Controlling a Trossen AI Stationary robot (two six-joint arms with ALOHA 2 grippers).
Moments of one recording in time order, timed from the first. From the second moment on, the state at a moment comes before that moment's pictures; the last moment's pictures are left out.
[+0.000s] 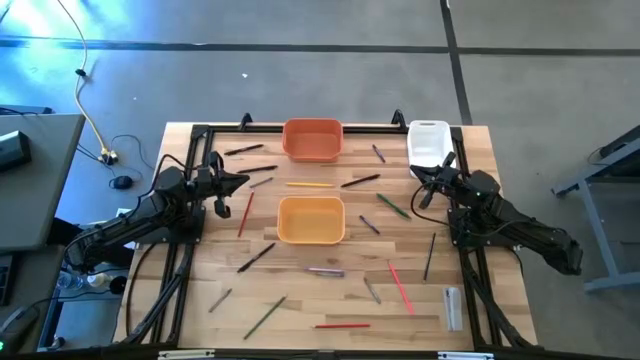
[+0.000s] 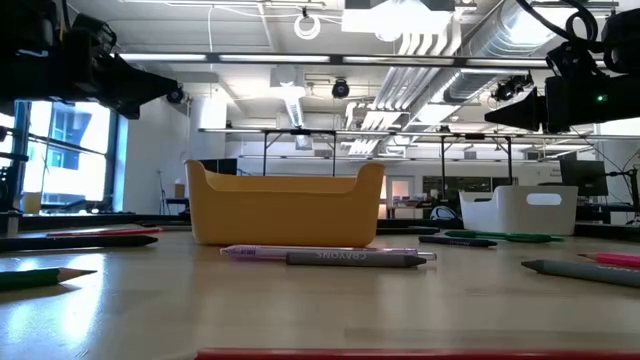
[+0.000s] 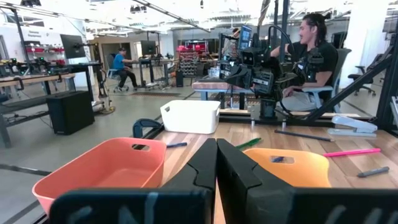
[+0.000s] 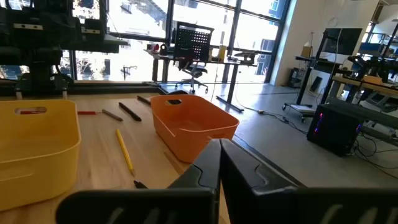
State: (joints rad) left arm 0.68 0.08 0.01 0.15 0.31 0.01; right arm -0.53 0.01 0.01 0.01 0.02 -0.16
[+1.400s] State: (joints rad) left arm 0.68 0.08 0.01 0.15 0.31 -0.13; right arm -0.53 0.01 0.01 0.01 0.02 -0.16
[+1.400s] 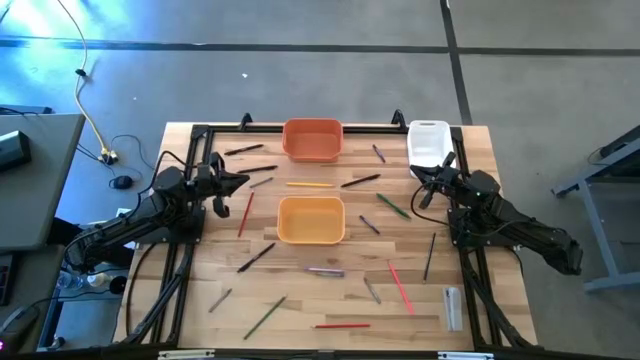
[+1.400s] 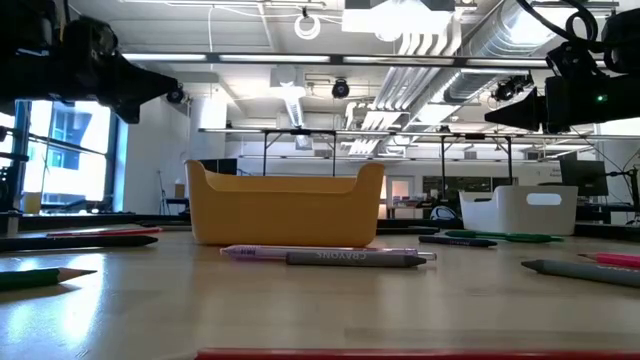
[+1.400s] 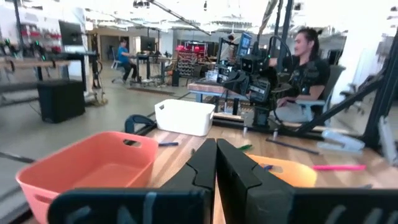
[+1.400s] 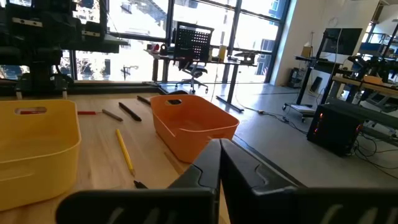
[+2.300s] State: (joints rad) left arm 0.66 0.09 0.07 0.42 0.37 -0.32; right arm -0.53 0.01 0.01 0.01 0.02 -0.16
